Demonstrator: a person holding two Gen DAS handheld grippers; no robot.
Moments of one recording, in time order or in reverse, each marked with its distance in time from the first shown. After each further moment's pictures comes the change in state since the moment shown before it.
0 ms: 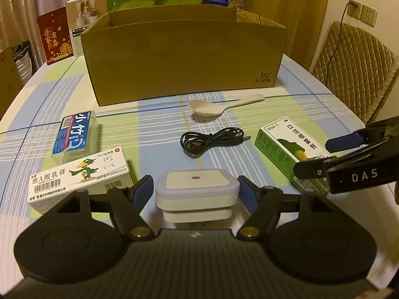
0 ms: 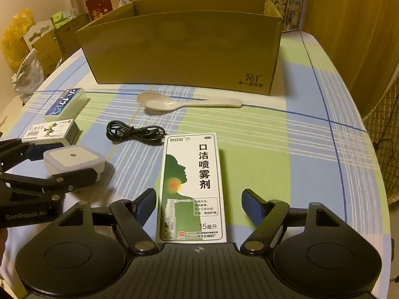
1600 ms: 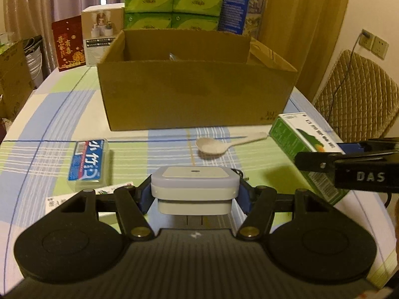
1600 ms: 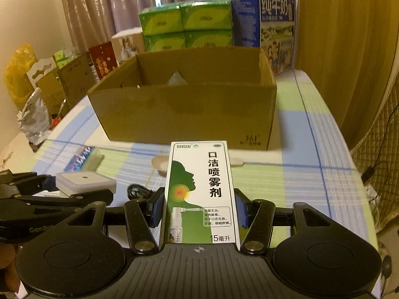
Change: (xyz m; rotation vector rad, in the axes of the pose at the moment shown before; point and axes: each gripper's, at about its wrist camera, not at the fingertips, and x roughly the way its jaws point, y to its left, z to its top) left arm -0.029 0.010 0.046 -0.102 -0.043 0.011; right arm -0.053 0.012 0.046 0.054 -0.176 0.013
